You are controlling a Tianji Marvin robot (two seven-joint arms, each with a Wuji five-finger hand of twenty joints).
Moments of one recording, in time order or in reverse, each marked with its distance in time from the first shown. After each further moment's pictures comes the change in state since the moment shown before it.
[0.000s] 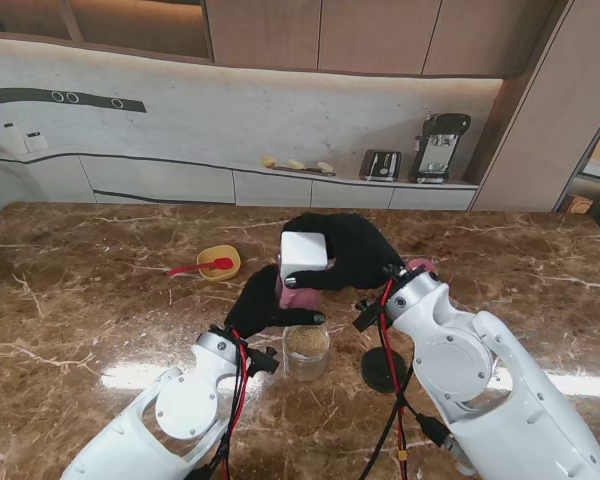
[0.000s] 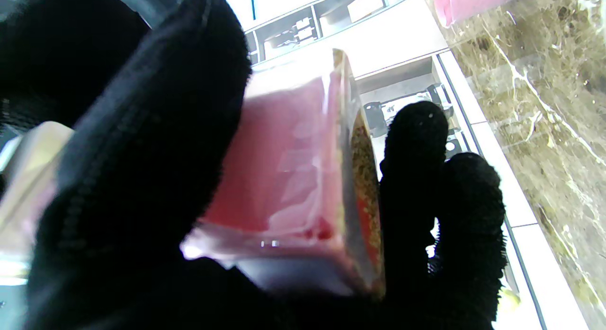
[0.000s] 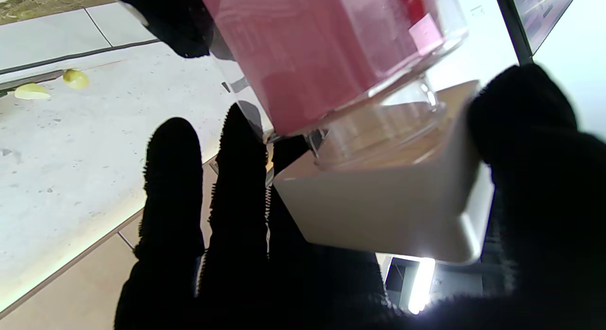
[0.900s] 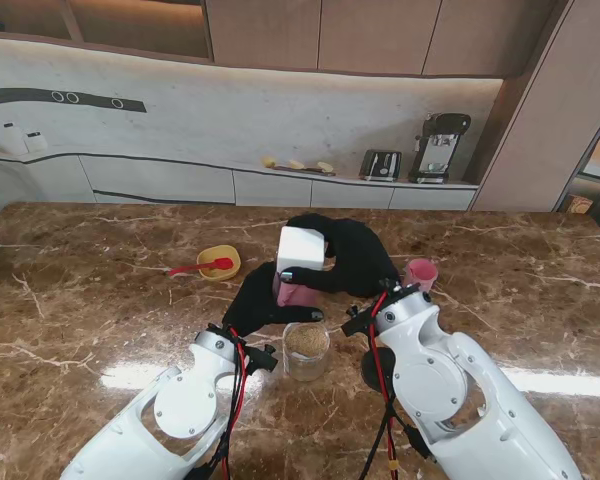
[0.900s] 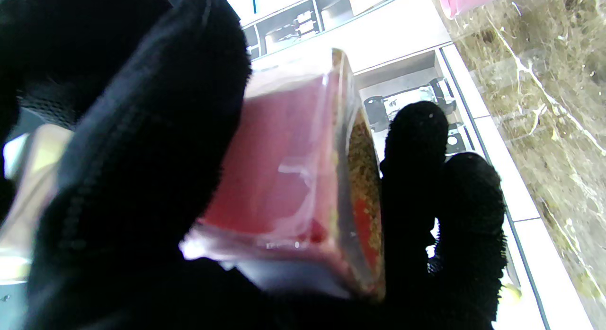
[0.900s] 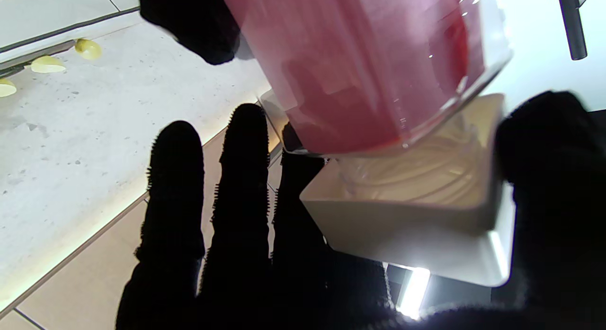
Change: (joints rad) left arm 0.004 -0.002 -0.009 -0.006 0.000 -0.001 0.007; right arm -0.039 -0.045 -0.048 0.049 -0.068 0.020 -0.220; left_hand 0.000 0.000 0.000 0.000 0.000 0.020 0.000 0.000 0.001 0.000 0.000 0.000 0.000 0.000 0.000 0.000 0.000 0.000 0.000 0.000; right_hand -0.075 0.097 -0.086 0.016 -0.015 -0.069 -0.061 0.028 -0.064 -0.040 -0.039 -0.097 -0.020 -0.002 -0.070 -0.042 -0.053 0.009 -0.027 0.000
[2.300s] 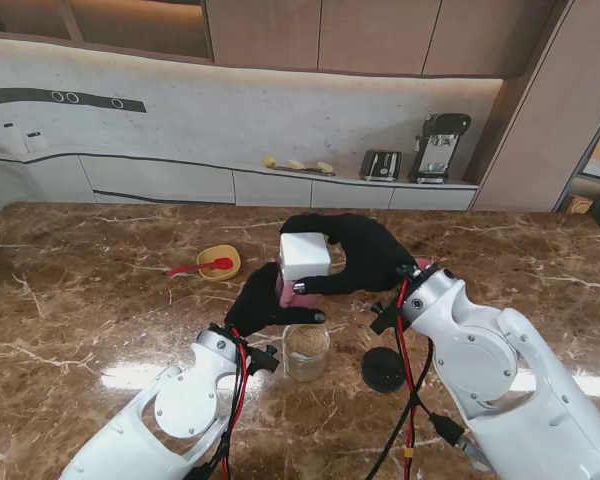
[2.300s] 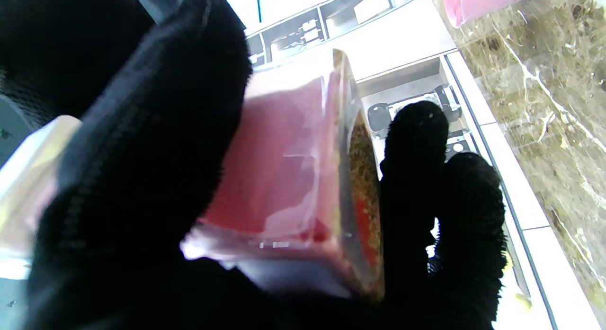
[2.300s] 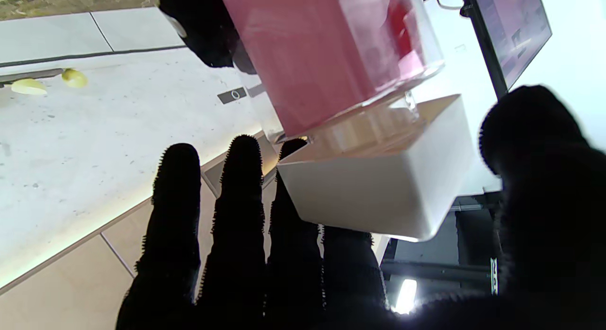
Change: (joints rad) left arm -0.005 0.002 0.005 -0.002 0.003 -0.010 -0.017; right arm 0.009 0.061 0.136 -0.087 0.050 -0.102 0.348; left_hand 0.000 0.000 0.000 0.000 0.000 -0.011 0.000 0.000 0.000 -0.002 0.000 0.000 0.000 0.000 0.000 0.000 0.000 0.000 0.000 0.000; right_hand 0.082 0.028 -0.133 0.169 -0.128 0.031 -0.169 -0.093 -0.171 0.036 -0.086 -0.051 -0.196 0.003 -0.183 -0.076 -0.174 0.000 -0.306 0.005
